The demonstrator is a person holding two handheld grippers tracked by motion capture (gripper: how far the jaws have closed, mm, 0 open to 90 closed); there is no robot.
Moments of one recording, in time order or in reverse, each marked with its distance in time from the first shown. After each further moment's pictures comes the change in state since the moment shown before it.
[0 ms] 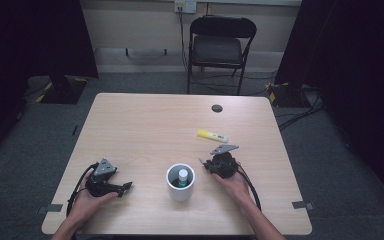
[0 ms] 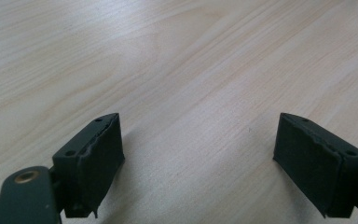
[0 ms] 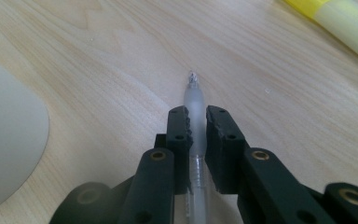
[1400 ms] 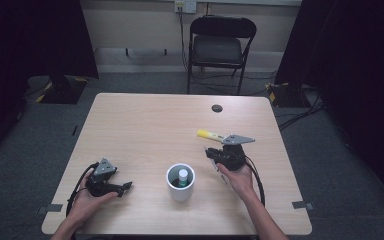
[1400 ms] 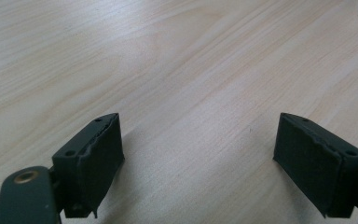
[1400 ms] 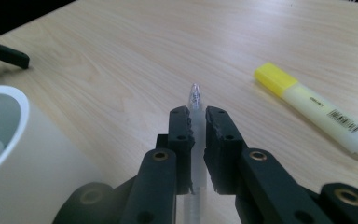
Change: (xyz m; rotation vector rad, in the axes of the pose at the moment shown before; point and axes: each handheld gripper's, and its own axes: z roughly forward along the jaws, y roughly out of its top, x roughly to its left) left arm 0.001 0.000 0.000 -0.001 -0.003 0.002; right arm -0.008 0.024 -0.046 -0.231 0.070 0.081
